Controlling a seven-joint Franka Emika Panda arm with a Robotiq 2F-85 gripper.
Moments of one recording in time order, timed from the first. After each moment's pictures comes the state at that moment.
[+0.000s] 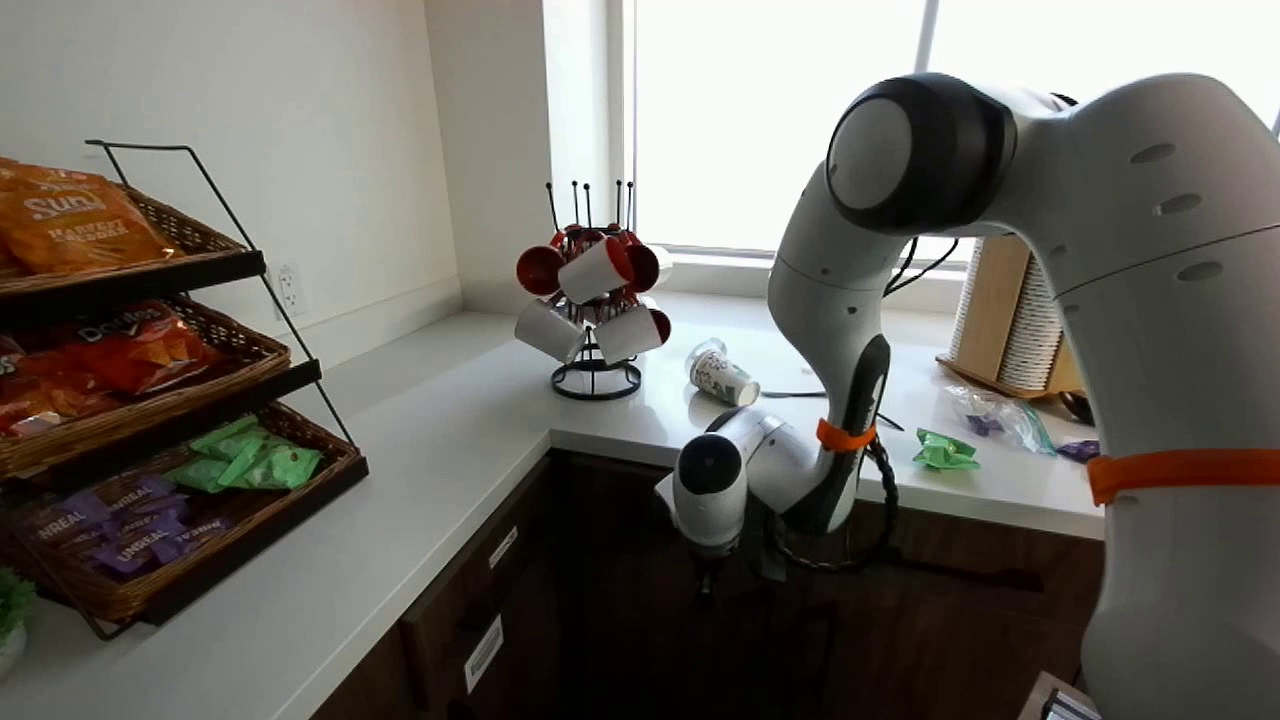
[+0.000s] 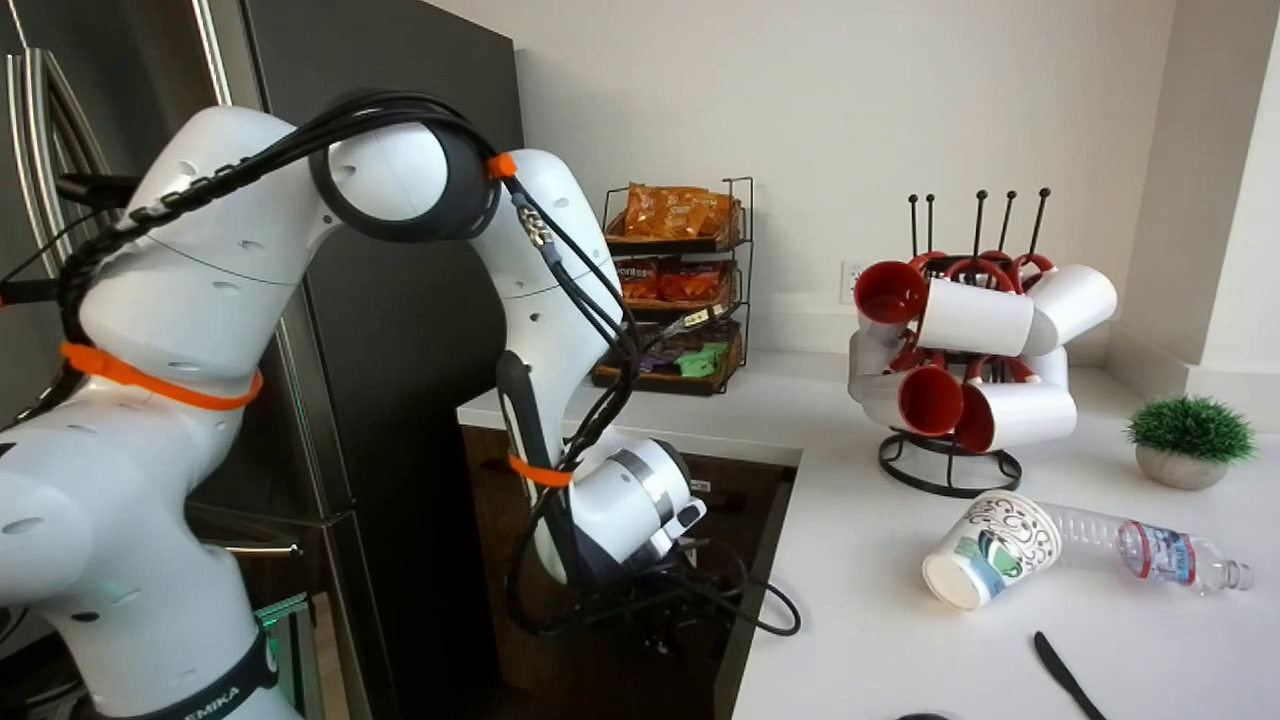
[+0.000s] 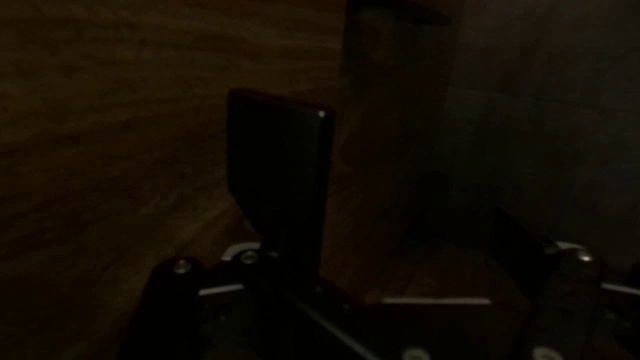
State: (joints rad) arm -0.34 0.59 0.07 -2.25 -1.92 2.79 0.90
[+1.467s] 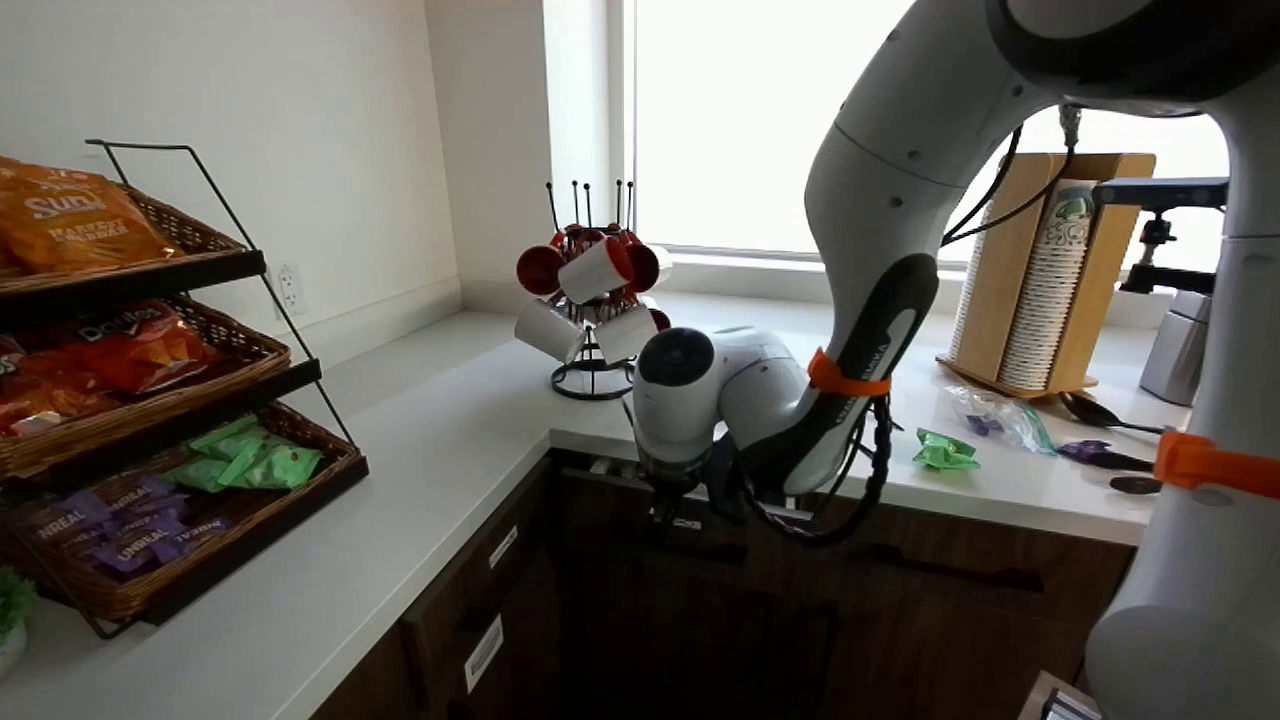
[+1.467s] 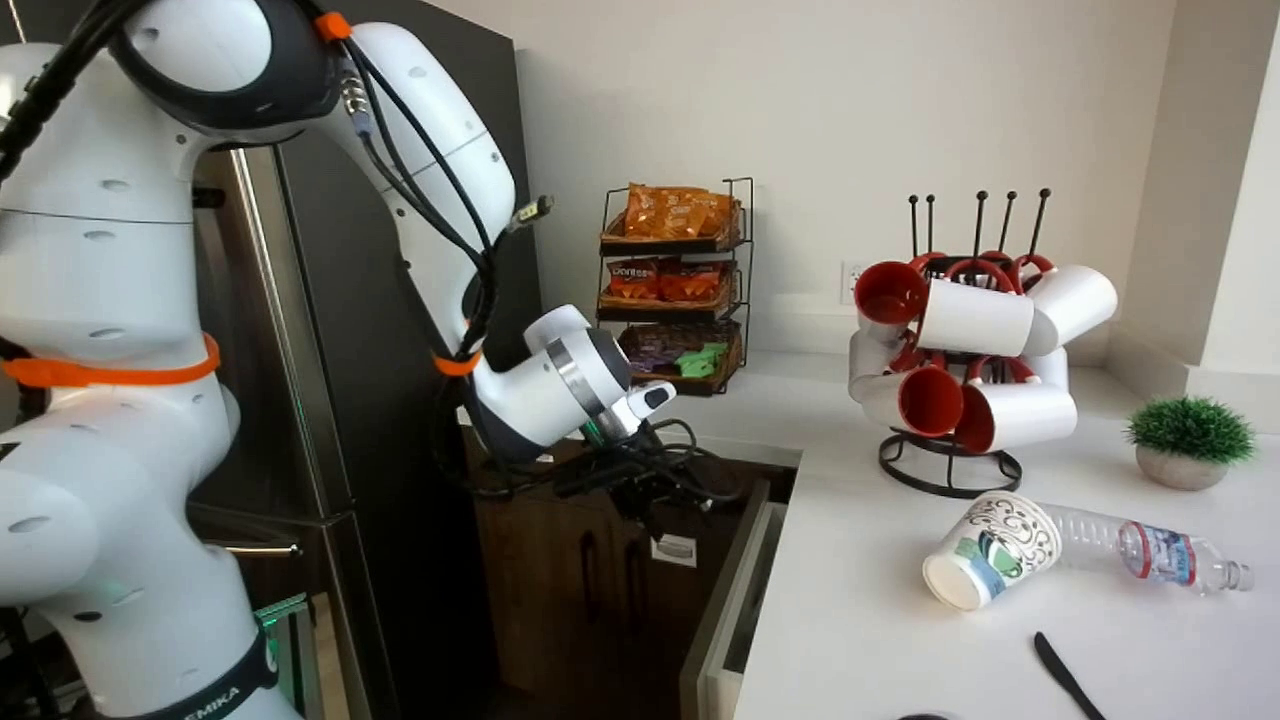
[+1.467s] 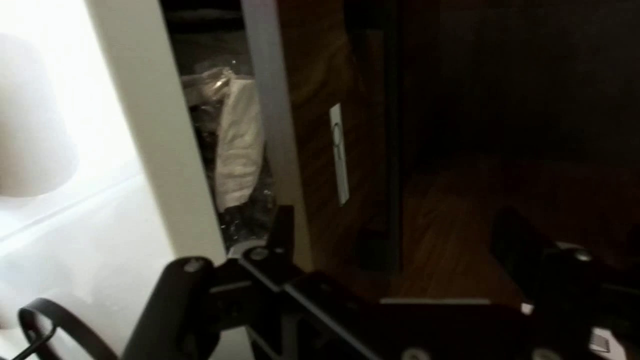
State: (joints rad) arm -0.32 0.18 0.19 -2.46 -1.41 2.79 0.66
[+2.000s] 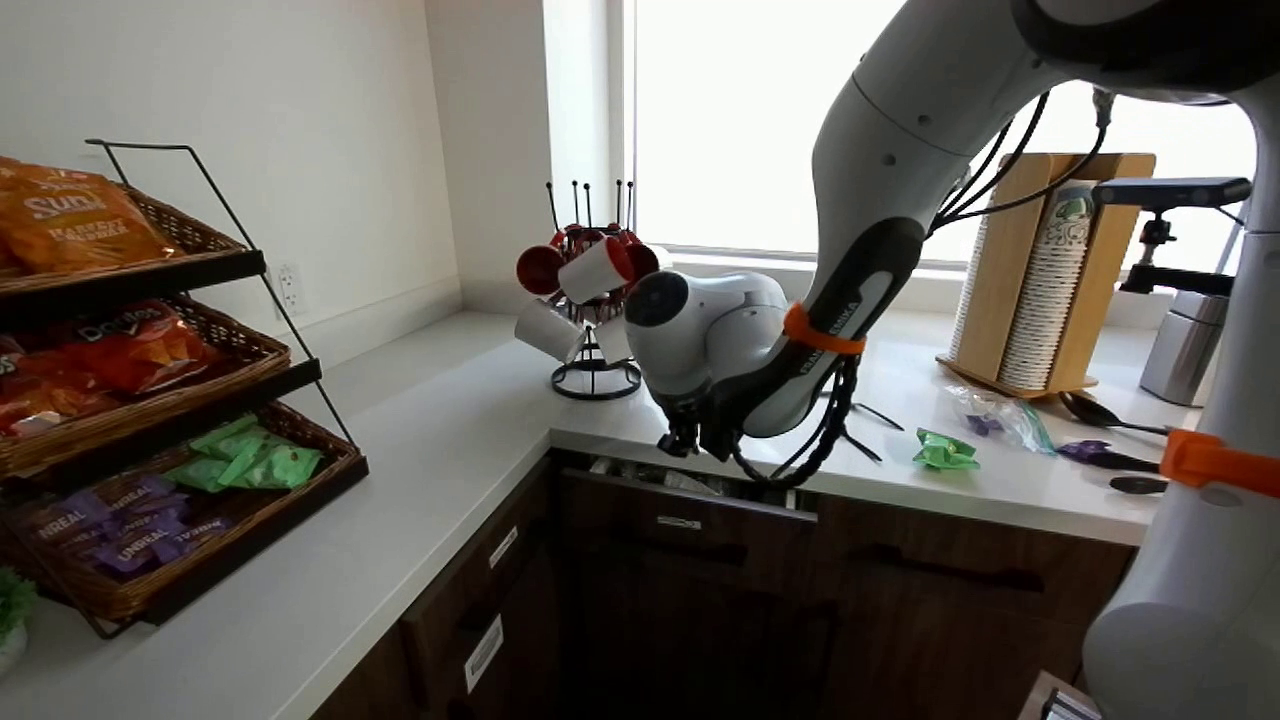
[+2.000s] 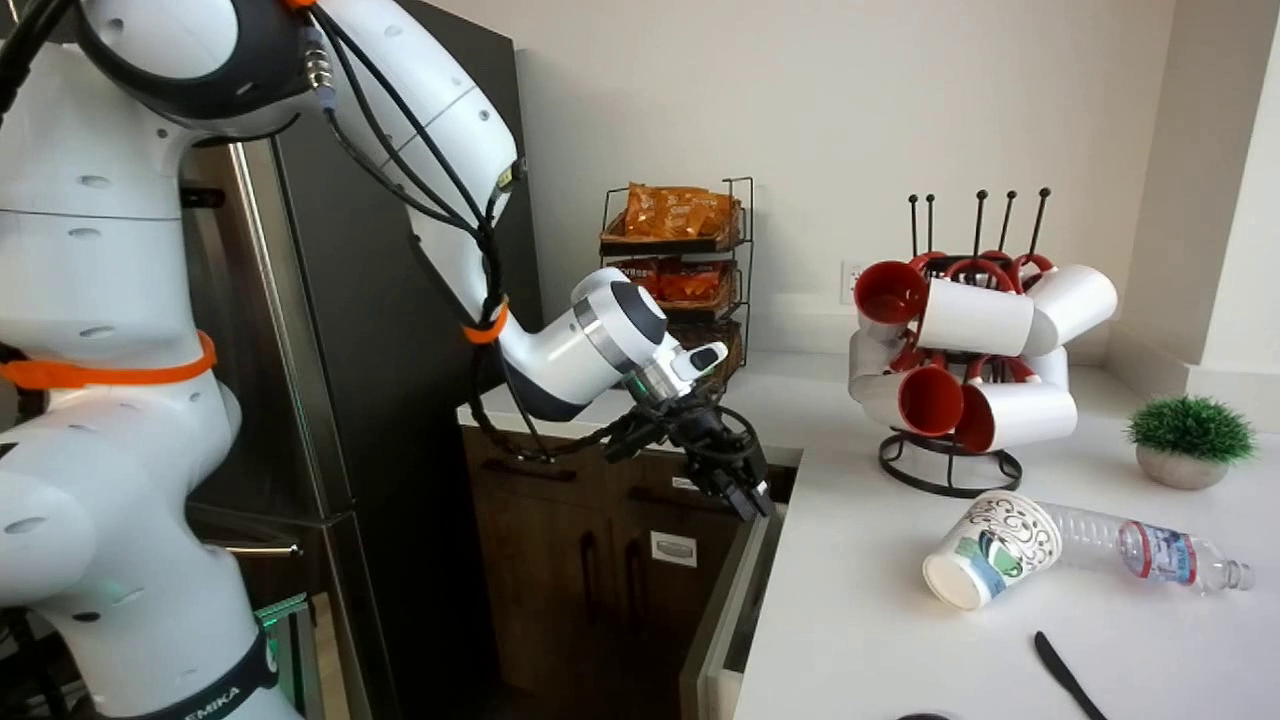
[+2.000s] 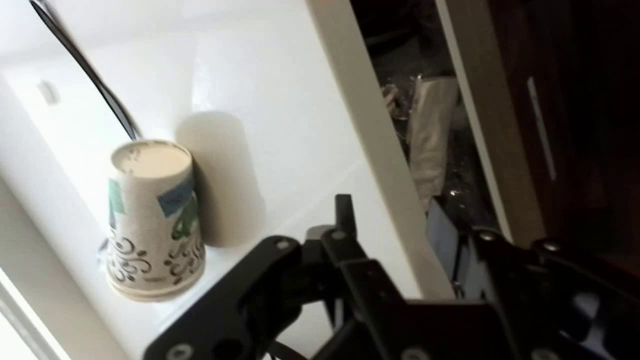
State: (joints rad) arm -0.33 0.14 0.16 -2.33 -1.26 2.58 0.74
